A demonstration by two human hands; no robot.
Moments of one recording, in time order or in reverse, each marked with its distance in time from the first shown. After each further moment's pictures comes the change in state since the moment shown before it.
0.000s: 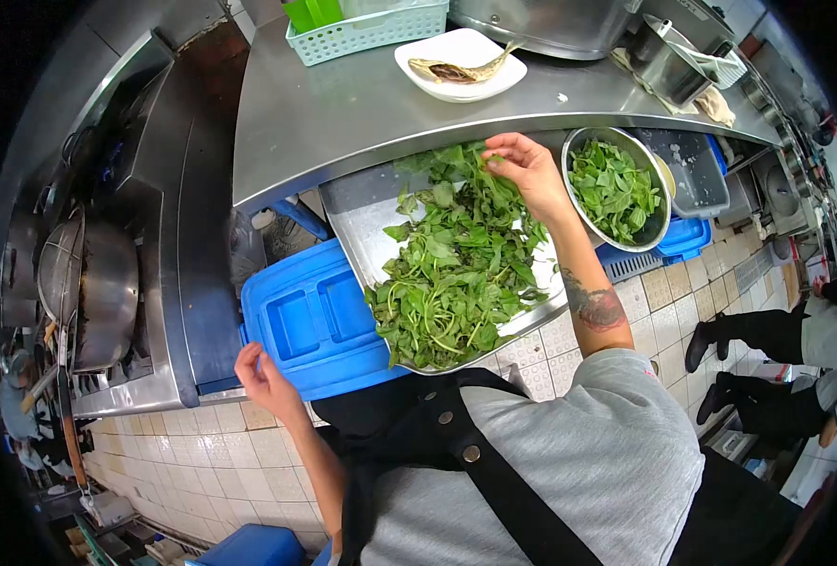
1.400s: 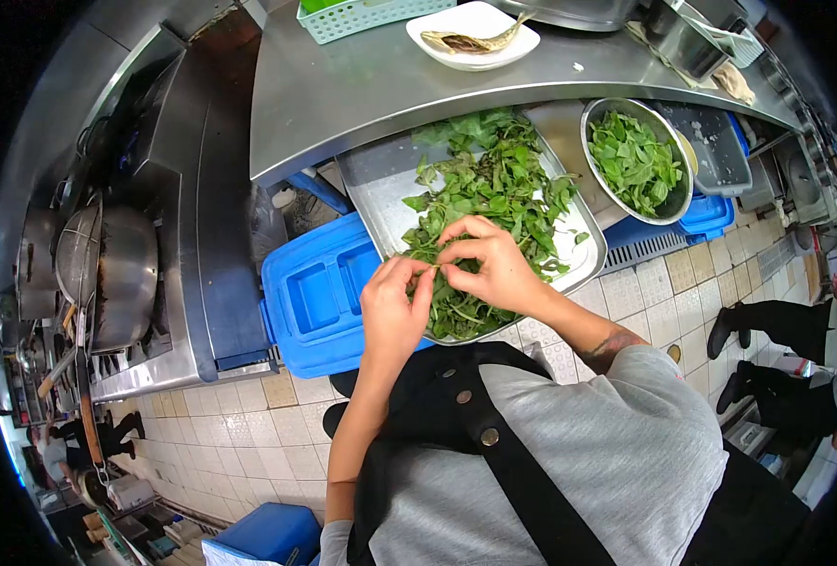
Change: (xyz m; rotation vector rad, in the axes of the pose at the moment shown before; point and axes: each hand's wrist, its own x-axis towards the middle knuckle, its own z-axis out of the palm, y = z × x) left_hand -0.027 0.135 0.115 0.130 -0.749 0.231; right_hand -0.124 -0.008 0.106 -0.593 -0.244 -0.317
